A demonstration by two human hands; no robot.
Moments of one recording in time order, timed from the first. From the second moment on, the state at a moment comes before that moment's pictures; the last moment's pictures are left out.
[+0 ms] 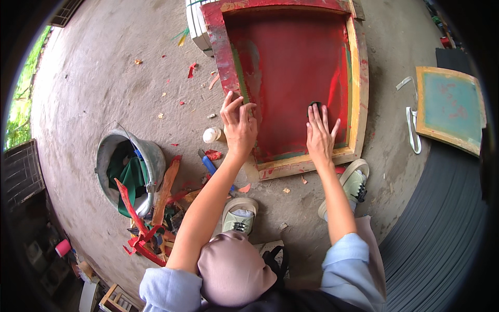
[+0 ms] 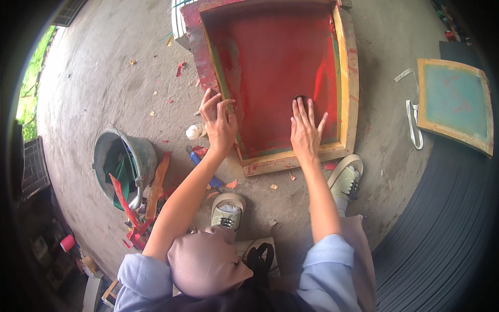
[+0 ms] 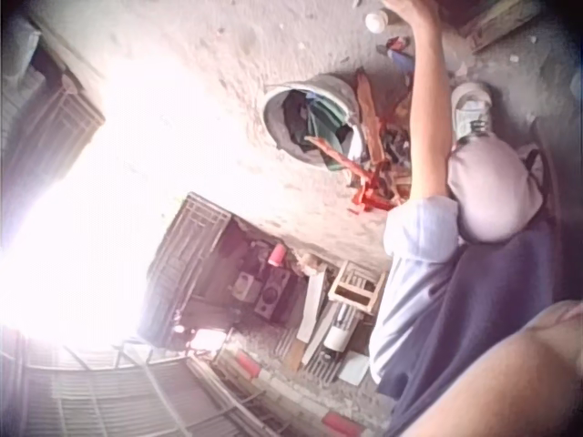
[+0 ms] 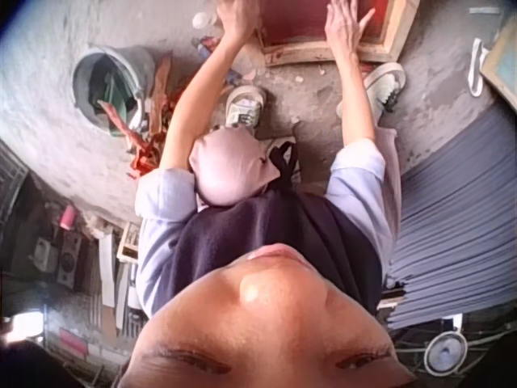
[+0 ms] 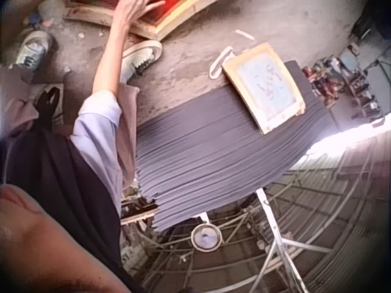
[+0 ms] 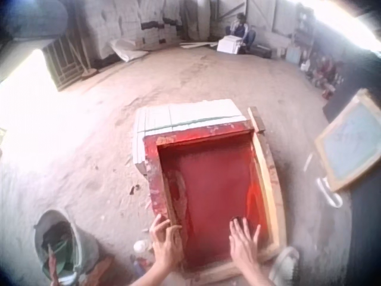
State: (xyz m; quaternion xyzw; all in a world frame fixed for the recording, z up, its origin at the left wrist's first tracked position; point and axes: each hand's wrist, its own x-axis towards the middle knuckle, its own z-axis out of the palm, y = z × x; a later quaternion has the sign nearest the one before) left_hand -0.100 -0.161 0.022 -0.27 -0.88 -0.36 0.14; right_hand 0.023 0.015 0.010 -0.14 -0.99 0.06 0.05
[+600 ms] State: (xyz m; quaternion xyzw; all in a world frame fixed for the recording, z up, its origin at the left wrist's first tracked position) left_hand -0.102 -0.172 0.061 -0.31 -0.90 -0.30 0.05; right_hand -0.032 0.024 0.109 -0.28 -0.85 0.44 0.10
